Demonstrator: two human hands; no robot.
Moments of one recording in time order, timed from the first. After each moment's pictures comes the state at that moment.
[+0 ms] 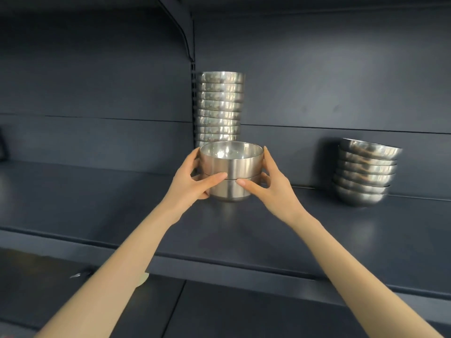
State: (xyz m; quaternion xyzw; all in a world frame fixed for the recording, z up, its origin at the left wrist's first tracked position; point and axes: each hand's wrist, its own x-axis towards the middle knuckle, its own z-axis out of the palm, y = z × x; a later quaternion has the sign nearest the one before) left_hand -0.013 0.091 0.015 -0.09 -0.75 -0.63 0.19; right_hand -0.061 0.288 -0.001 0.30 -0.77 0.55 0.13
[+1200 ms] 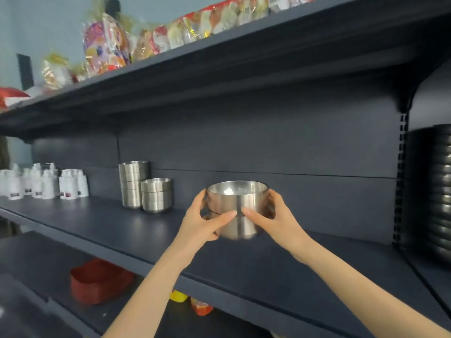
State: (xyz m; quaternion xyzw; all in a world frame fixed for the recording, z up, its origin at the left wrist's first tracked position) left_hand 0.078 -0.363 0.053 0.02 -0.74 -0.61 0.29; right_hand -0.020 -0.197 0.044 0.36 -0.70 0.62 0.01
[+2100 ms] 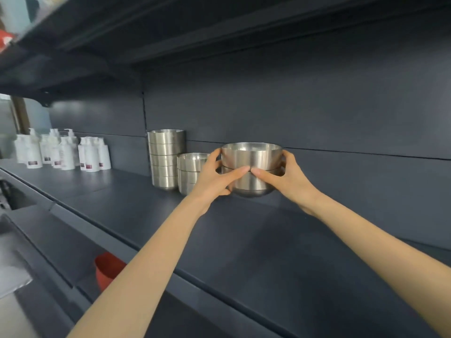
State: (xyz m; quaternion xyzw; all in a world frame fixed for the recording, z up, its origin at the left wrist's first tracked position) left_hand -0.045 -0.599 0.056 0.05 -0.75 -0.60 0.29; right_hand -0.147 -0.446 0.052 0.36 -0.73 0.58 0.01
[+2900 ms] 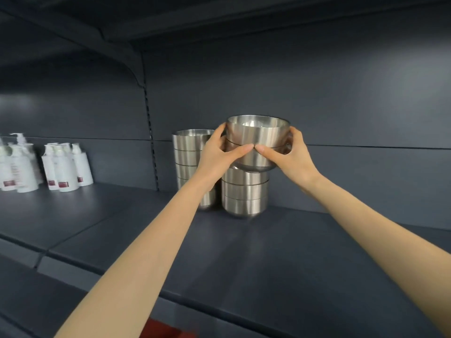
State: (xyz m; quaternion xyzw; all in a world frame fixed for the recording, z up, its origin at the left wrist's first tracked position) left_hand -0.117 -0.846 0.086 -0.08 -0.77 -0.56 0.28; right_hand -0.172 -0.672 0.077 0.27 -0.73 0.61 0.16
